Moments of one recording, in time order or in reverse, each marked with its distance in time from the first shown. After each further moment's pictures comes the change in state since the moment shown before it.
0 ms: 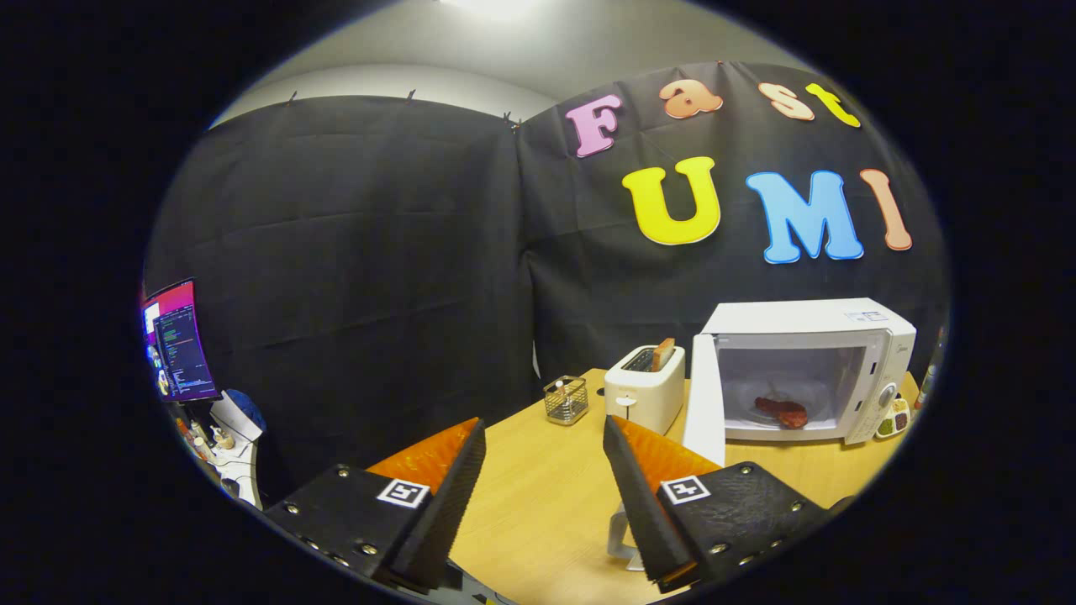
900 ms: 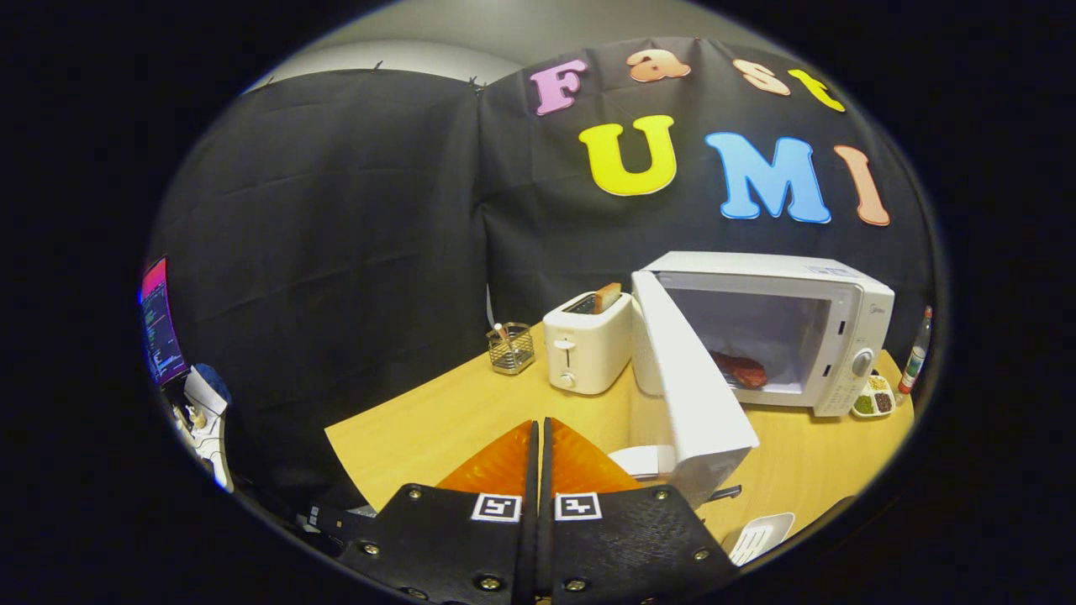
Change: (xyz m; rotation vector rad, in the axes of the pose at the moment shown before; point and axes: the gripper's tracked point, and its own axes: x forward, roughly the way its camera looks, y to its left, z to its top) arm -0.015 -0.098 -0.055 0.026 0.144 -0.160
